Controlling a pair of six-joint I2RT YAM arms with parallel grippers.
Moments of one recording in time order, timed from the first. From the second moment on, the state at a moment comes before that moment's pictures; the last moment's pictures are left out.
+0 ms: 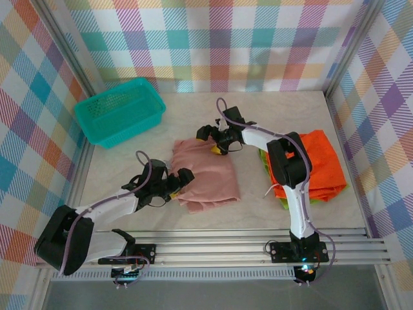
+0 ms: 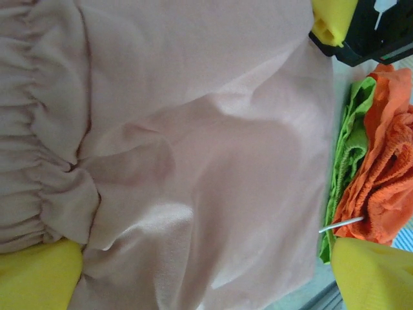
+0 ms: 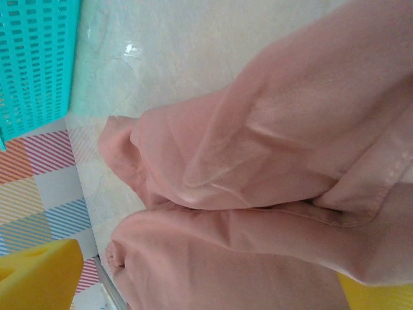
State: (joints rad) left arm -0.50 1.20 0.45 -0.03 0.30 -1.06; right arm 0.47 2.21 1.58 -0.29 -0.66 0.79
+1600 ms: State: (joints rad) left arm -0.49 1.36 0.62 -0.19 0.26 -0.90; right arm 0.44 1.92 1.14 -0.41 -0.72 0.46
